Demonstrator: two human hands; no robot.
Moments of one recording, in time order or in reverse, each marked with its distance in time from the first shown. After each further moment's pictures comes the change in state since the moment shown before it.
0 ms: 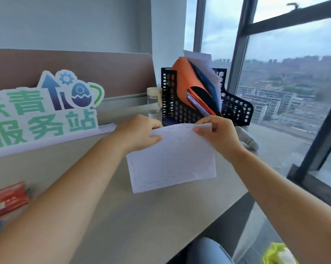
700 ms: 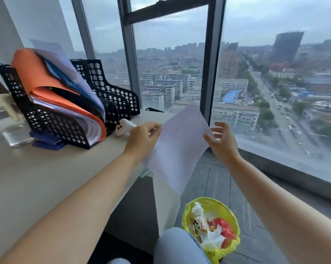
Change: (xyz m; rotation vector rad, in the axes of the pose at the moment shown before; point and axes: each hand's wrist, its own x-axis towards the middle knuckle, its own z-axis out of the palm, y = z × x) left_hand 0.100 0.264 0.149 -0.763 0.025 0.266; right_hand -0.129 0.122 -0.248 -0.230 0.670 0.485
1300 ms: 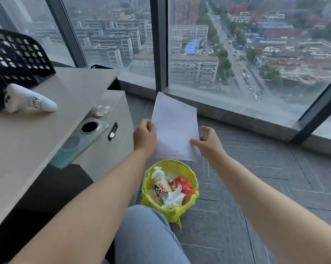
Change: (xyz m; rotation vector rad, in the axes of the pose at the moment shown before) left_hand 0.002 -0.011 0.241 -0.224 -0.160 -0.357; right_hand -0.007 0.169 -0.072 -0.012 -0.027 0.530
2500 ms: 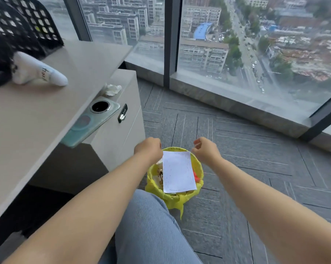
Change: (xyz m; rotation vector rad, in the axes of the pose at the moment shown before) left_hand -0.012 -0.077 -0.005 0.833 -0.468 0.009; right_hand 0.009 0.053 0.046 -0.575 -0.090 0.014
